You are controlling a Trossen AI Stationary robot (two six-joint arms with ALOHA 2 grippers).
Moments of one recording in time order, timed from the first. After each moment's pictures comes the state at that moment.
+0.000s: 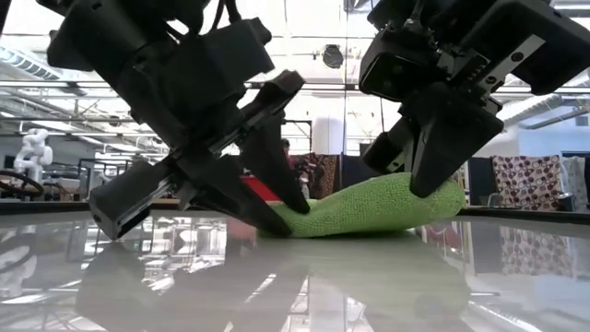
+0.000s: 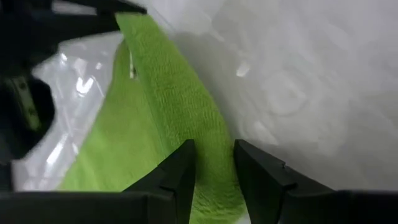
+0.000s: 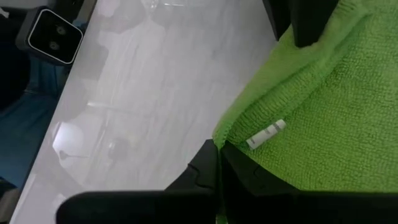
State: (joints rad) left arm -0.45 1.98 1.01 0.10 -0.39 0.63; right arm 0.25 1.74 0.87 0.00 -0.35 0.23
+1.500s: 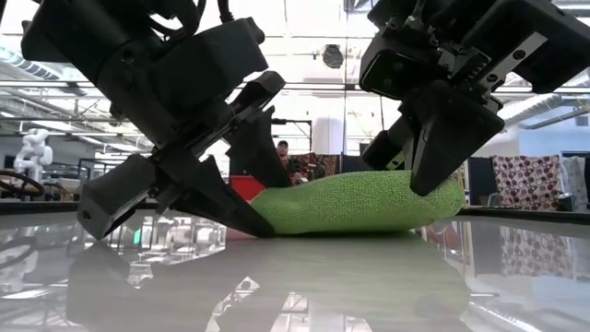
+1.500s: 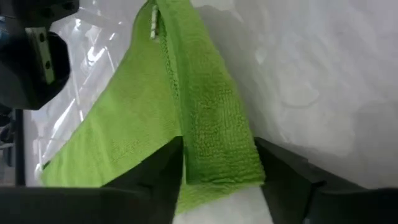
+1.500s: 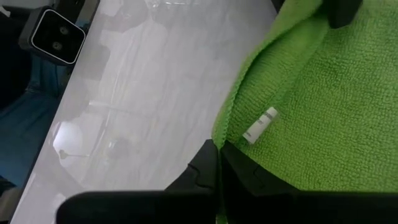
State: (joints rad) left arm -0.48 1.96 1.00 0.06 -0.49 0.48; right arm 0.25 1.74 0.87 0.00 -0.35 0.23
